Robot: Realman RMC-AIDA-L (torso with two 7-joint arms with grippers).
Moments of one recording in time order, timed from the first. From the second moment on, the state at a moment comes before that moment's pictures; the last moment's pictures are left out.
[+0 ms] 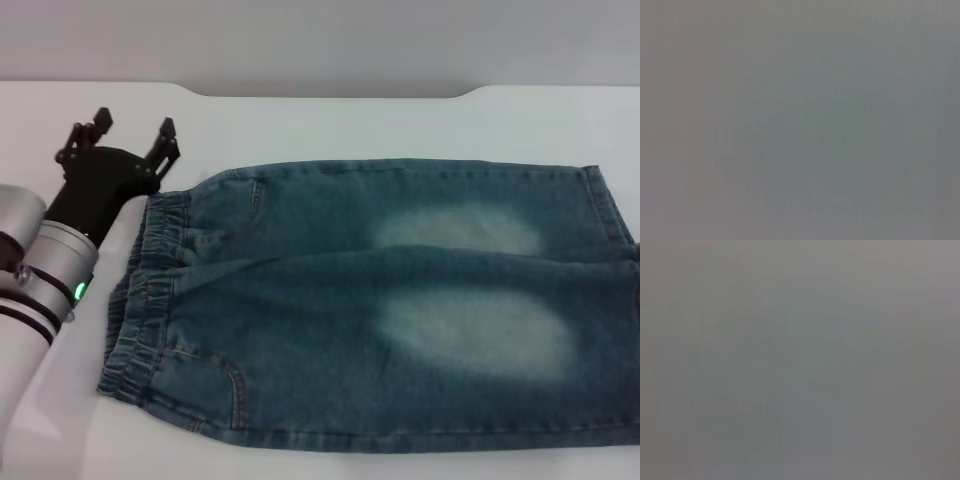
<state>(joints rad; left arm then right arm) -0.43 -2.07 -0.91 -0.34 2.41 0.98 -0.09 0.20 2.08 1.02 0.24 -2.26 -1.38 -0.04</state>
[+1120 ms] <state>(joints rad) -0.28 -2.06 -1.57 -1.48 2.54 -0.72 0.40 0.03 2.06 2.00 1.54 -2.31 0.67 -0.46</state>
